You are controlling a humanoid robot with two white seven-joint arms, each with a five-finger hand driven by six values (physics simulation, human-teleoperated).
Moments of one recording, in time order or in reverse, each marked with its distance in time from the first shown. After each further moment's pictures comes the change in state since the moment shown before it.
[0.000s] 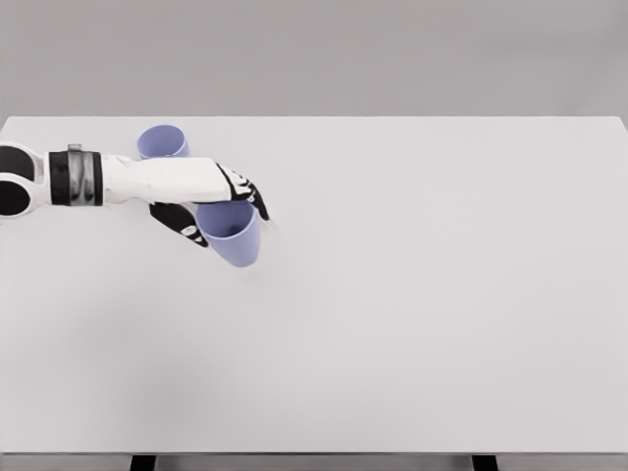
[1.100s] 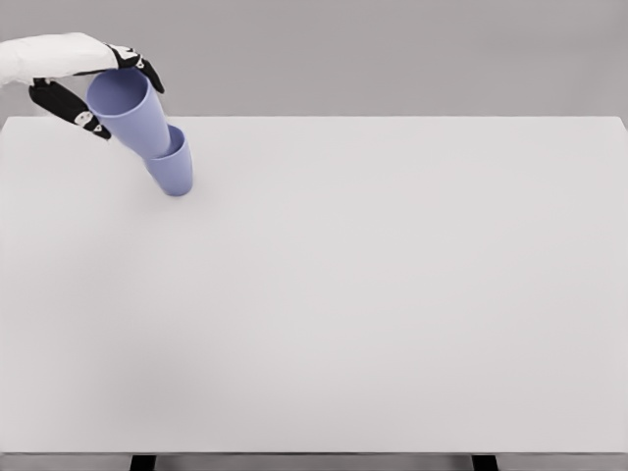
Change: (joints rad) left arm -0.219 0.075 0.003 0.275 0.161 -0.001 -0.085; right arm 0.000 0.000 0.000 0.000 0.000 0.000 0.000
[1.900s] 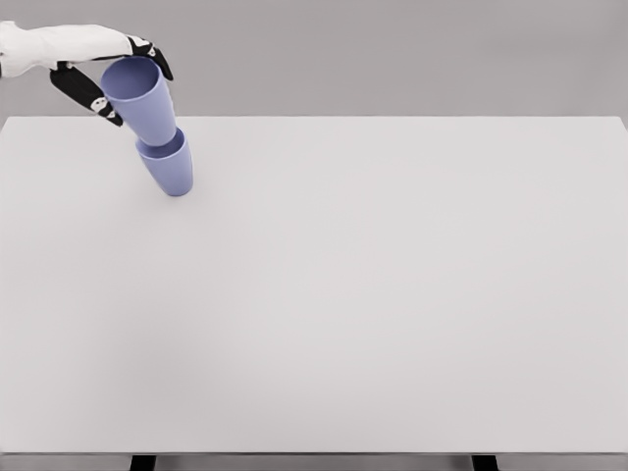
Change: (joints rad) left arm -0.029 -0.157 -0.010 0.242 -0.001 -0.001 -0.052; right arm 0.000 0.000 0.000 0.000 0.000 0.000 0.000
